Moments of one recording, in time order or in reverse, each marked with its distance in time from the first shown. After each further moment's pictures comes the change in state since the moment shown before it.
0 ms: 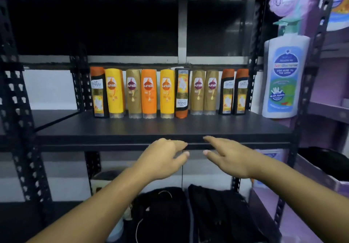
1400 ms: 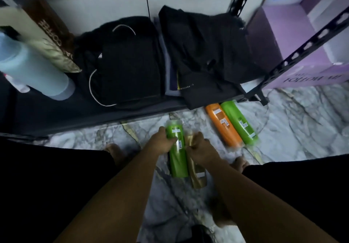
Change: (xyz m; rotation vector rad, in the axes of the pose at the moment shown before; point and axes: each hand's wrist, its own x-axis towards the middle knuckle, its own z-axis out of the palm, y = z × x) left_hand -0.157 -0.058 0.502 -0.552 -0.947 -0.868; right_hand -0.112 0.072 0.533 0.649 -0.622 0.952
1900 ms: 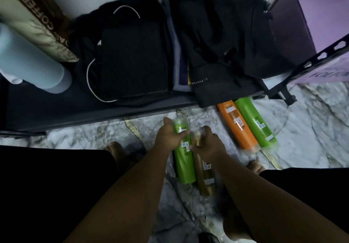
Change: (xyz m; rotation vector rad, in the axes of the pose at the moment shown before) left_hand 0.049 -0.010 0.020 -0.242 0.150 0.021; right_hand 0.043 0.002 0.013 -0.015 0.055 -0.039
